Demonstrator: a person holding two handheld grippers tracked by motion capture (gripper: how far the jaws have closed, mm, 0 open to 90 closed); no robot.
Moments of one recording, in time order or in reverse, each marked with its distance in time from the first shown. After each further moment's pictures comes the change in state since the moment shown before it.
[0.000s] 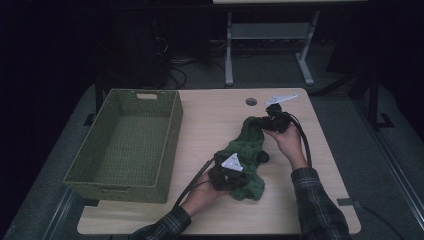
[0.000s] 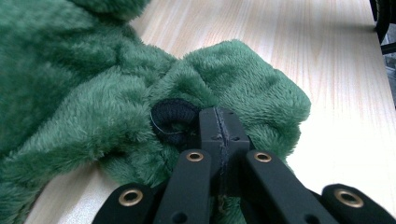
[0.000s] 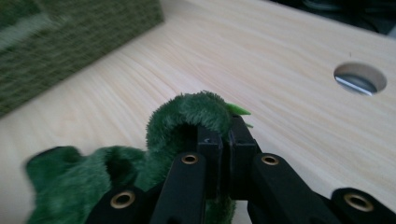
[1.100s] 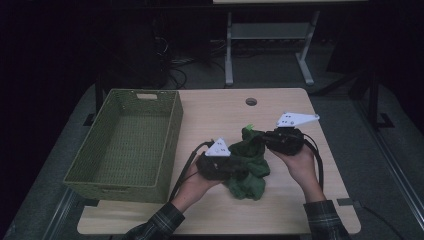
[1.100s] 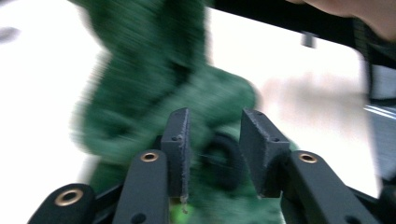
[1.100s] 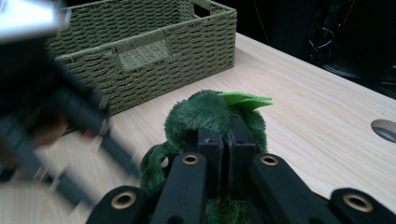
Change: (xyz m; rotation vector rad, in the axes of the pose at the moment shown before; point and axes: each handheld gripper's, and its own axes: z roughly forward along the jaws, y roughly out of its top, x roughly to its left) left arm 0.004 0.029 -0.066 -0.176 0.165 -0.016; right arm 0.083 -0.023 -0.080 -0.189 0.084 -0.167
